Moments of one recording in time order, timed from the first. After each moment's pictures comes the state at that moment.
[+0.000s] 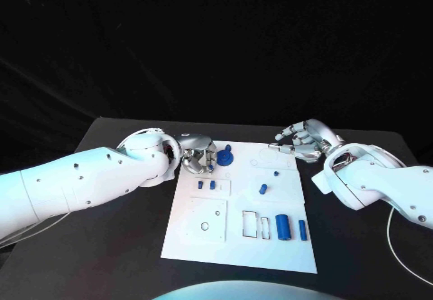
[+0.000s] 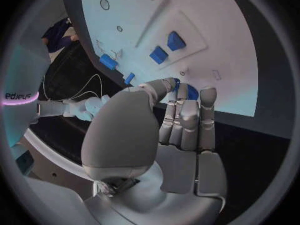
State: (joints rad) left arm 1.17 -0.75 0.00 1.46 -1.47 -0.03 -0.06; left_hand 1.45 -0.18 0.61 0.06 0.19 0.89 0.16 0.54 0.20 0.97 0.09 0.59 0.12 1.29 0.02 1.37 0.85 0.17 0.97 0.12 1.18 0.89; right arm 1.27 -0.93 -0.16 1.68 -0.95 -0.61 -0.16; right_hand 1.33 -0.10 -0.07 0.30 0.18 0.88 0.16 0.26 0.32 1.33 0.08 1.35 1.28 1.47 0.01 1.53 1.31 0.06 1.42 0.11 1.24 1.31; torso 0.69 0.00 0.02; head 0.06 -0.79
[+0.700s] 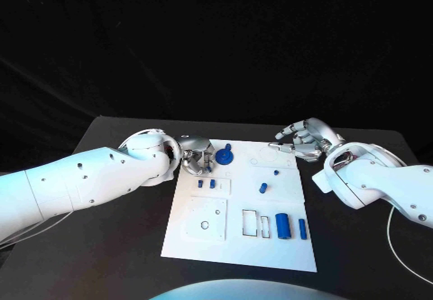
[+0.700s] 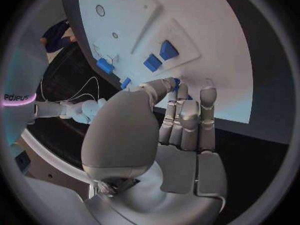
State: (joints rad) left arm 1.16 -0.73 0.00 1.43 -1.48 0.00 -0.07; left_hand 1.45 -0.18 0.61 0.06 0.19 0.89 0.16 0.54 0.20 0.97 0.09 0.59 0.12 1.29 0.02 1.37 0.84 0.17 0.97 0.12 1.18 0.89; right arm 1.27 -0.93 -0.16 1.68 -0.95 -0.61 -0.16; right_hand 1.33 -0.10 -0.07 0.29 0.18 0.88 0.16 0.26 0.32 1.33 0.08 1.35 1.28 1.47 0.01 1.53 1.31 0.06 1.42 0.11 1.24 1.31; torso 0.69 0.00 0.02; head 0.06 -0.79
